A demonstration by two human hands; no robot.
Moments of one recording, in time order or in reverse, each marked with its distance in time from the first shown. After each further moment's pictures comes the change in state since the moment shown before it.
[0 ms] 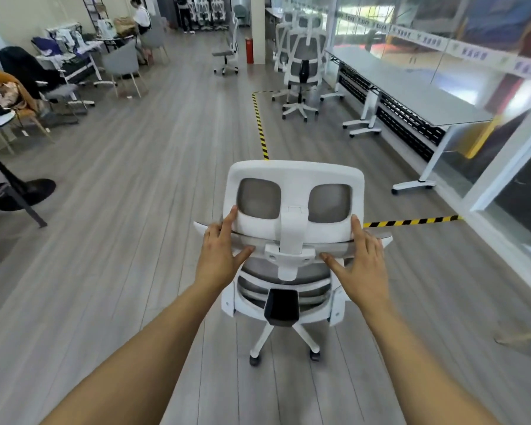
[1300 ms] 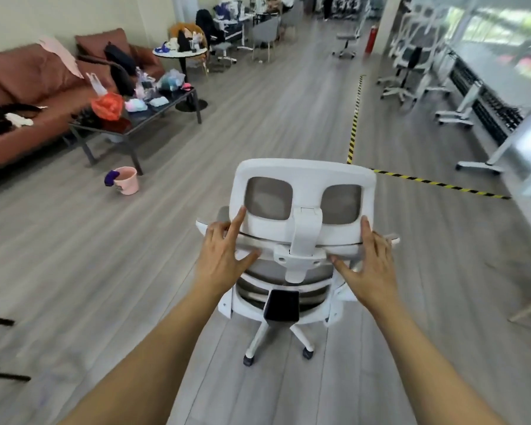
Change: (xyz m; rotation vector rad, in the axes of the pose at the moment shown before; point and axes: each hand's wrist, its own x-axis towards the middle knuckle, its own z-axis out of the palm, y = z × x) left_hand -1.170 0.206 -0.208 0.322 0.330 -0.104; right_hand -0.970 -0.021 -0.448 0.093 -0.299 -0.319
